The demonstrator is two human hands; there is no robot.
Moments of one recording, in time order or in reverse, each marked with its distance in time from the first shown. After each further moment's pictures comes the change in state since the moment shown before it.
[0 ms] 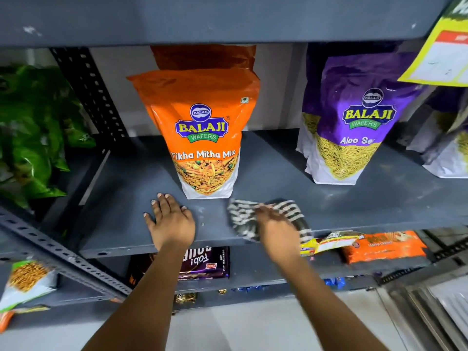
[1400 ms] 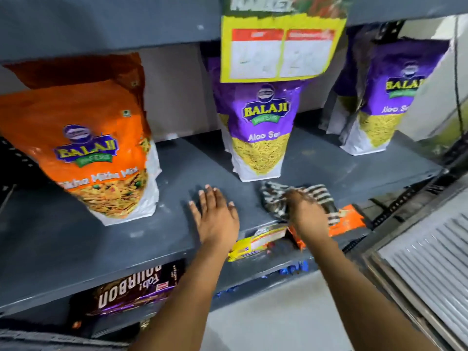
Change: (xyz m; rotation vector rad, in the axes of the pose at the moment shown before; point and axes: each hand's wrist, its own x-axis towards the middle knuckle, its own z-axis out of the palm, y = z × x) left_hand -0.087 0.215 0.033 -0.056 -0.019 0.441; right_hand -0.009 0.202 -0.053 0.004 0.173 0.293
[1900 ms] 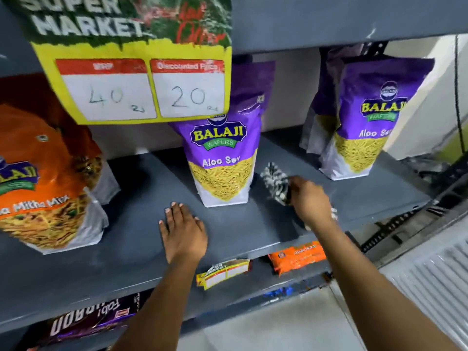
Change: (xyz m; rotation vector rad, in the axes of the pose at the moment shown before) left_hand 0.042 0.040 0.036 0.010 0.000 -0.189; right_hand 0.099 0.071 -0.055 0.128 -0.036 0.071
